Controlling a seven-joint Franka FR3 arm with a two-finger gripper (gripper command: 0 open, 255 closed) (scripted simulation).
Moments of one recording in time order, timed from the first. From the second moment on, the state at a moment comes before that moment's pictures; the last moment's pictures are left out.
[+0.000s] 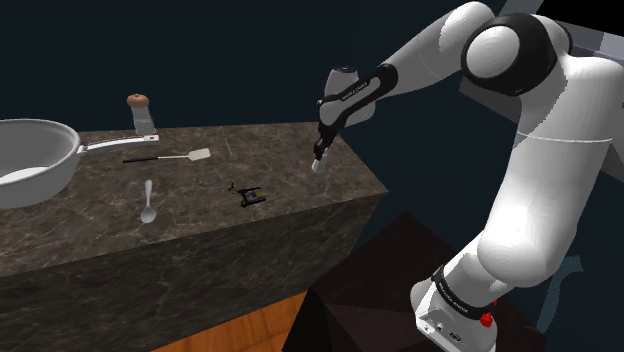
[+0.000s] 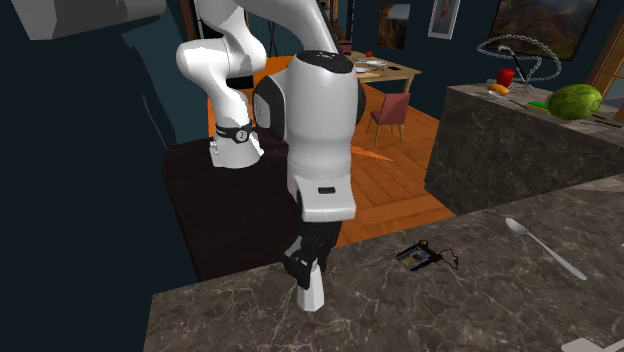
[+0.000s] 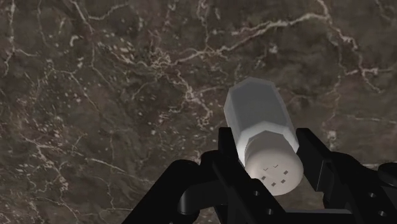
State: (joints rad) arm -0.09 0.42 -0.05 -2.05 -0.10 2.53 -0.39
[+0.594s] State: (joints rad) arm -0.09 0.34 -0.05 -2.03 -0.10 2.43 -0.40
